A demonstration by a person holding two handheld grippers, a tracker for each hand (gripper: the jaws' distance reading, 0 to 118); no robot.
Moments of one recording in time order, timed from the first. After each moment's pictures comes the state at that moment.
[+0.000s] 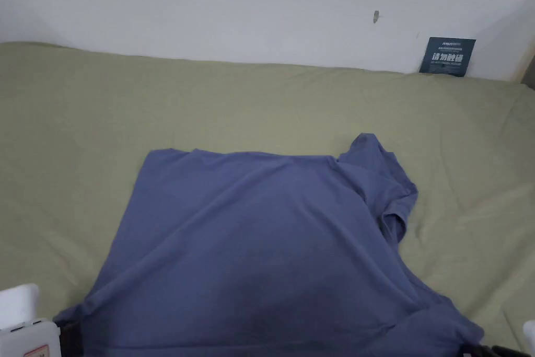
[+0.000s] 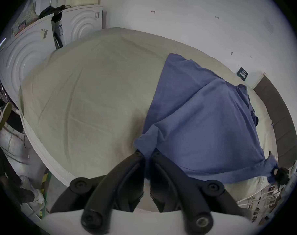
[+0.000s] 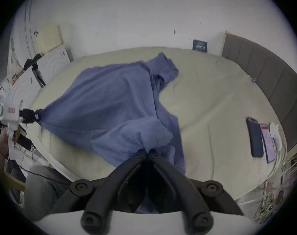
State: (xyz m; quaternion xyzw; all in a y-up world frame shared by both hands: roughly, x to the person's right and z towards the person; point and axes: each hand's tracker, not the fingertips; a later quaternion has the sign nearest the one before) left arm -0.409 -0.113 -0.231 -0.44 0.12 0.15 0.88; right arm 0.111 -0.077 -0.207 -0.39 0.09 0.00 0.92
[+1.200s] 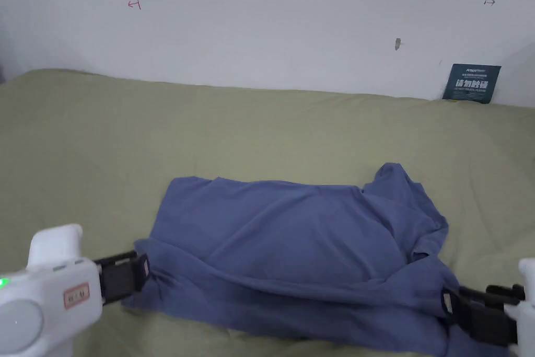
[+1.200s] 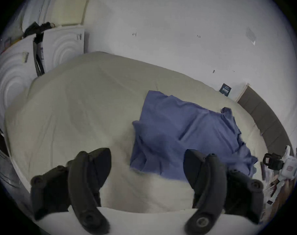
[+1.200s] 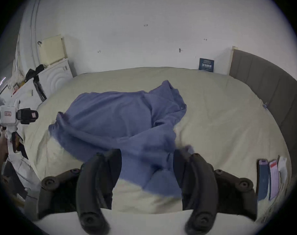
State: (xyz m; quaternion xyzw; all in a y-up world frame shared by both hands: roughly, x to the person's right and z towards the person) left arm -0.418 -0.079 -0.291 -0.34 0.06 0.13 0.93; right arm 0.097 -0.076 -0.299 -0.33 0.11 0.00 0.94
